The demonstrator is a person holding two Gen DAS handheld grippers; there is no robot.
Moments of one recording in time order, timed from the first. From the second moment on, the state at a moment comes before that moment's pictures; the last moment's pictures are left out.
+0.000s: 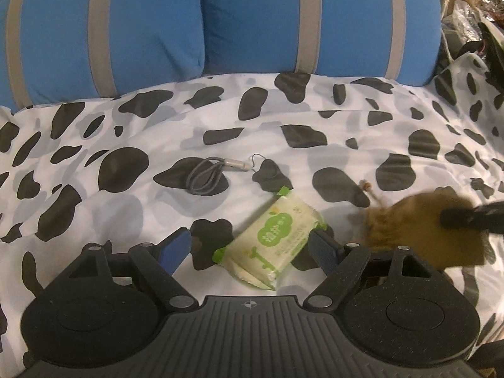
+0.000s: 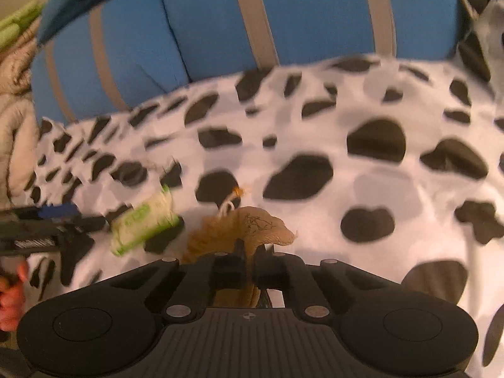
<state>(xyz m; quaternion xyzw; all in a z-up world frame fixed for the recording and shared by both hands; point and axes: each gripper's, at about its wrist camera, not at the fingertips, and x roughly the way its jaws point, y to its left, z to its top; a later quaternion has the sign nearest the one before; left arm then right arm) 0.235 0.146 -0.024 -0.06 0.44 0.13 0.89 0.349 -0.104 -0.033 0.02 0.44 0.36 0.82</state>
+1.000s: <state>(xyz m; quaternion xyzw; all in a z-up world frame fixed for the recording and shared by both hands) 0.284 0.144 -0.086 -0.02 0.49 0.06 0.87 0.337 -0.175 0.026 0.03 0.38 0.34 0.86</state>
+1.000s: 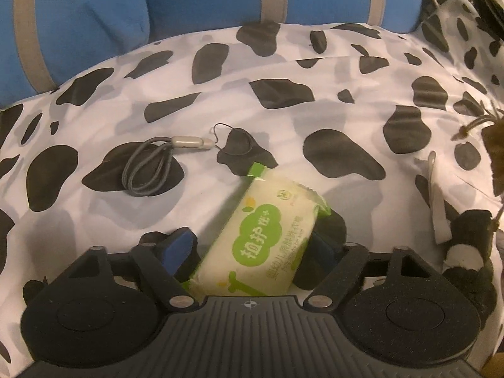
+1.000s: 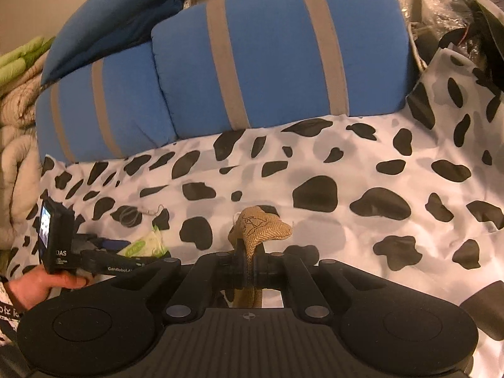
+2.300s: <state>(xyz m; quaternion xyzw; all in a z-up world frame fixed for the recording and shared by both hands) 0.183 0.057 -0.005 -0.04 0.42 0.03 0.91 0.255 -0.206 0.038 0.05 0.35 0.36 0.87</state>
